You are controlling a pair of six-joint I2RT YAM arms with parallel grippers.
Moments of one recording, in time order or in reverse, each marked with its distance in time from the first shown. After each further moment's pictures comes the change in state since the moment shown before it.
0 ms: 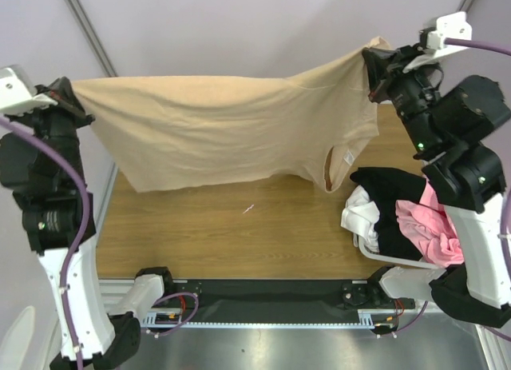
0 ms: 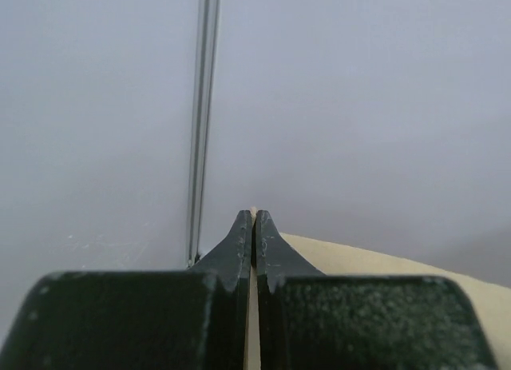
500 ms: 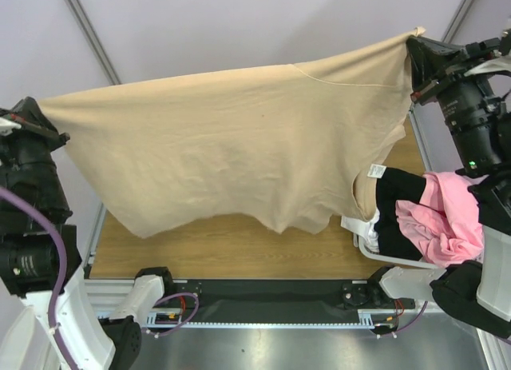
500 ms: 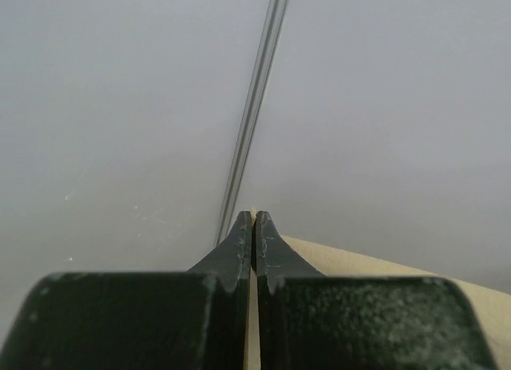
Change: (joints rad) left arm 0.000 -0.039 0.239 -0.268 -0.166 -0.029; right arm 0.036 0.003 0.281 -0.148 0.052 -0.050
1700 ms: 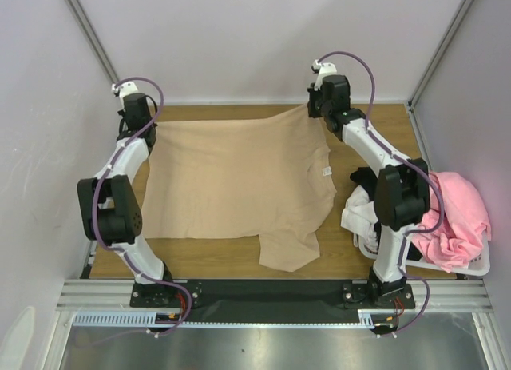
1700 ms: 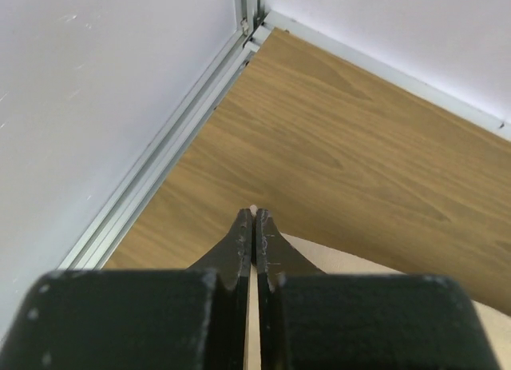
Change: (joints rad) left arm 0.000 0.827 -0.571 0.623 -0.082 -0.054; right arm -0.319 0.681 -0.634 0.497 -0.255 0.218
